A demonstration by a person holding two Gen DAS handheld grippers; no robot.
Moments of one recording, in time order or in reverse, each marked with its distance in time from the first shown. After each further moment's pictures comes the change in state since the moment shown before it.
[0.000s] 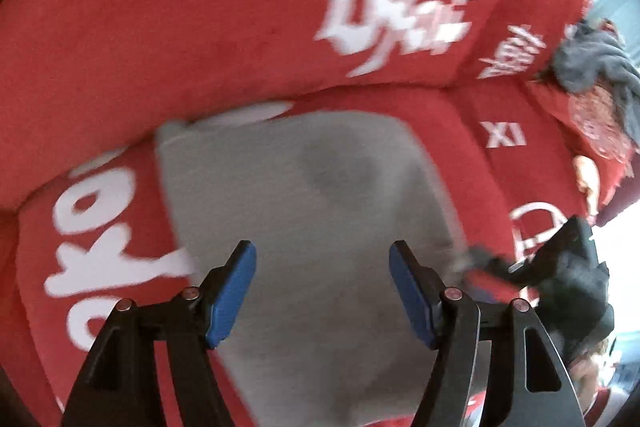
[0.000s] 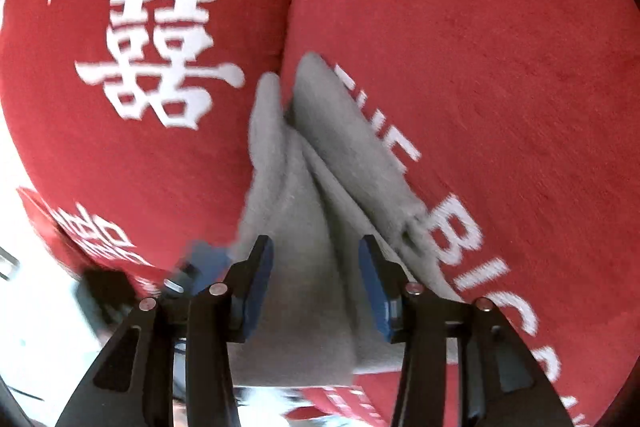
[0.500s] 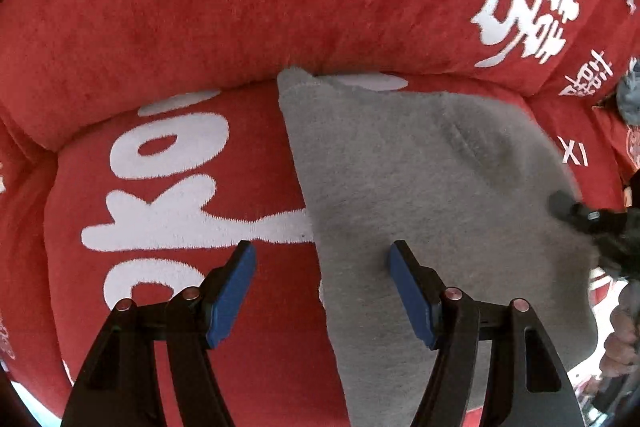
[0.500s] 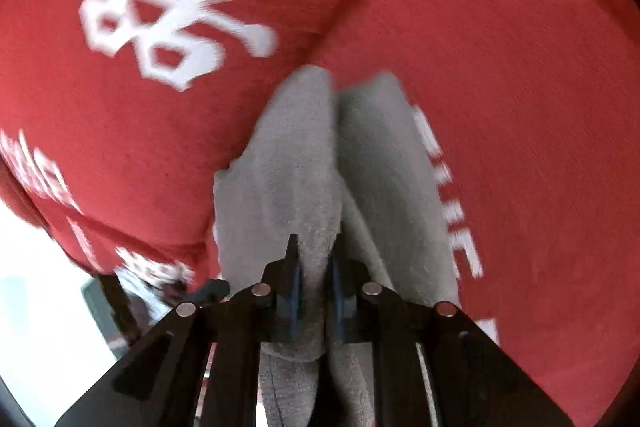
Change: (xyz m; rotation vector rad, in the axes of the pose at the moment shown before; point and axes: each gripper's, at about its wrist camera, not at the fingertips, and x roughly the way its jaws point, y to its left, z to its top) left arm 0.010 0.063 -0.028 -0.109 0.010 0.134; right arm 0.044 0.098 0.001 -0.460 0.089 -0.310
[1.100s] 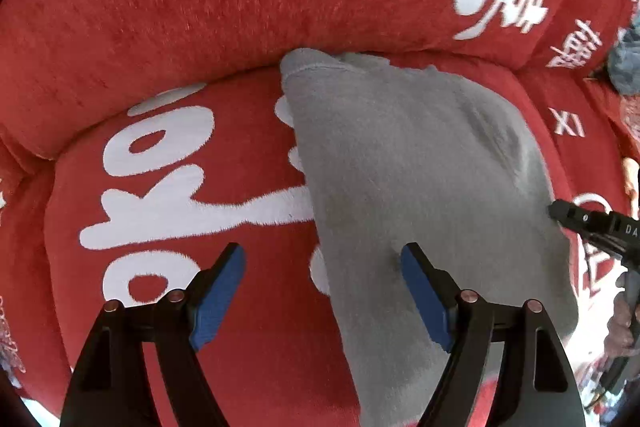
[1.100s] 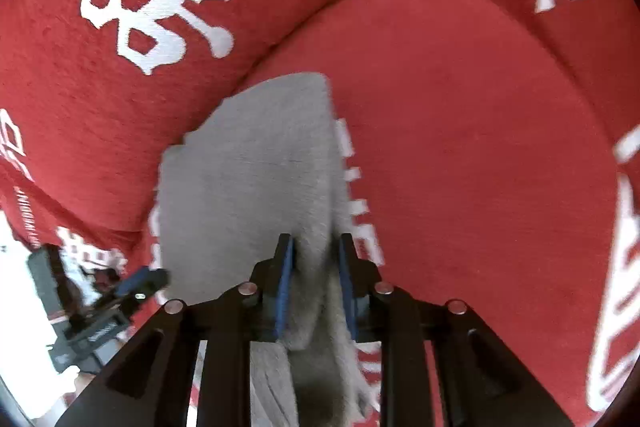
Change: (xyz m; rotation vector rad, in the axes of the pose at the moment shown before) left arm -0.004 -0.011 -0.013 0.067 0.033 -0.023; right arm -0.013 -0.014 -0.009 -0.045 -0.026 -0.300
